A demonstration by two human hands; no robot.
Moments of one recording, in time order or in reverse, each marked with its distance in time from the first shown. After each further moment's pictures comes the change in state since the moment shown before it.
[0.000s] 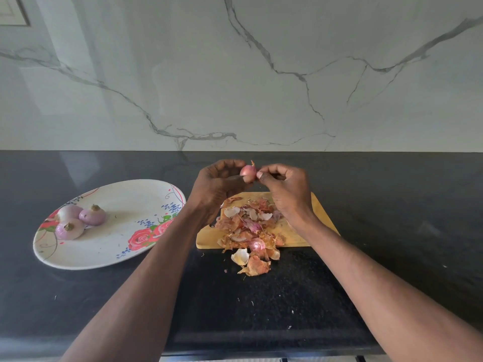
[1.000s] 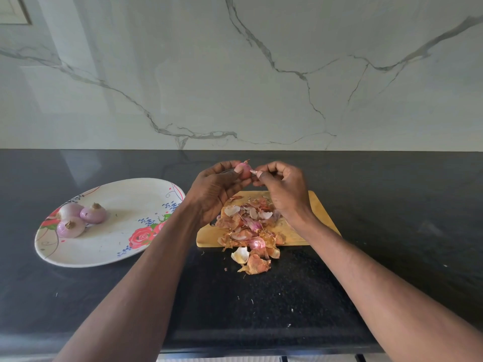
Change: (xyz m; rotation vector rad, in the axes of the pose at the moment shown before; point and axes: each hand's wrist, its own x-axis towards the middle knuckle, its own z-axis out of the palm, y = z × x) left_hand 0.000 0.003 -0.002 -0.291 0.000 -0.128; right_hand -0.002 -0.003 0.002 0.015 -0.028 -0.008
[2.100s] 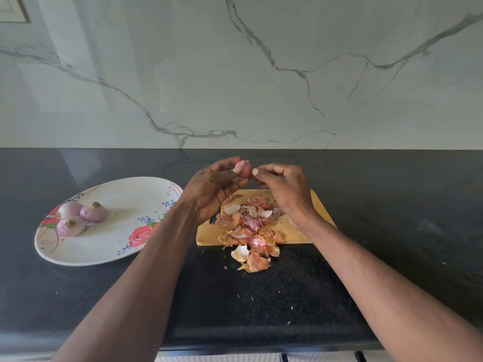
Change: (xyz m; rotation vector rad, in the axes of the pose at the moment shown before) left_hand -0.002 0.005 0.000 -0.068 0.043 -0.057; right_hand 0.005 0.005 -0.004 -0.047 -0.033 0.019
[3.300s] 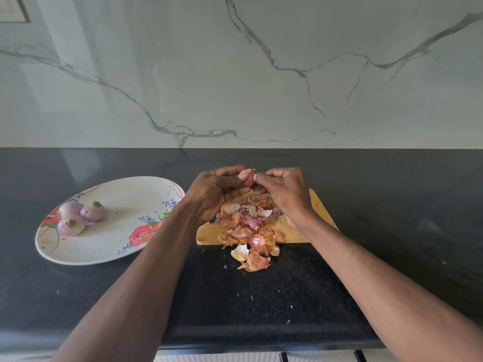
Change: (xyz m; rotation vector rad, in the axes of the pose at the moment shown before) left_hand 0.000 -0.004 -0.004 0.123 0.001 -0.058; right_hand -0.003 0.003 0.002 0.045 0.000 0.039
